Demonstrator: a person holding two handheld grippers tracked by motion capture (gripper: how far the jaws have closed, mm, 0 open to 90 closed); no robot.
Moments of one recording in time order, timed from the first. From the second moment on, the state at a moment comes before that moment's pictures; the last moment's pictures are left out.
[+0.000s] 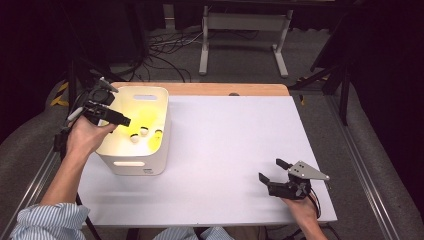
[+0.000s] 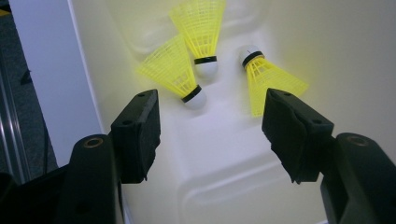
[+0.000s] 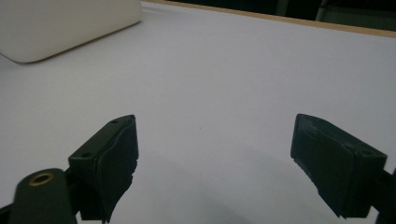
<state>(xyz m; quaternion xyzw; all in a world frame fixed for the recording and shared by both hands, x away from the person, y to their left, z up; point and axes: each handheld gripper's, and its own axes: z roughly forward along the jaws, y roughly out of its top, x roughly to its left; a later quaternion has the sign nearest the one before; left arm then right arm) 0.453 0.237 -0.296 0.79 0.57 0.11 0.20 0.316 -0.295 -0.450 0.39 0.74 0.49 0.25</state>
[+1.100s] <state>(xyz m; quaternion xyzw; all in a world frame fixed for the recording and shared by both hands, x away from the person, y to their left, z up) 0.445 0.269 -0.292 0.77 0.59 0.11 0.20 0.316 -0.295 -0.450 0.39 0.74 0.49 0.25</state>
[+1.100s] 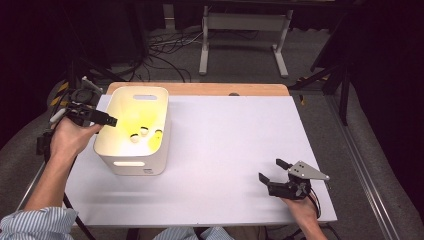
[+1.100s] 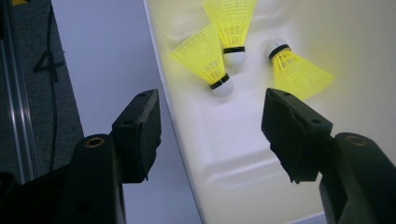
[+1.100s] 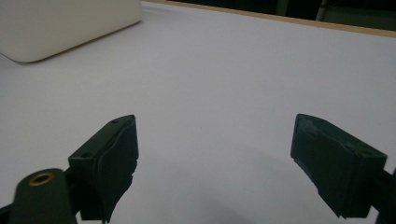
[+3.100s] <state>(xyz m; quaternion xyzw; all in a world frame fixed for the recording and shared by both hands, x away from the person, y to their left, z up) 0.421 0.320 -0.301 0.73 0.64 0.12 0.22 0.317 -0.295 -0.450 0.39 0.74 0.49 0.25</state>
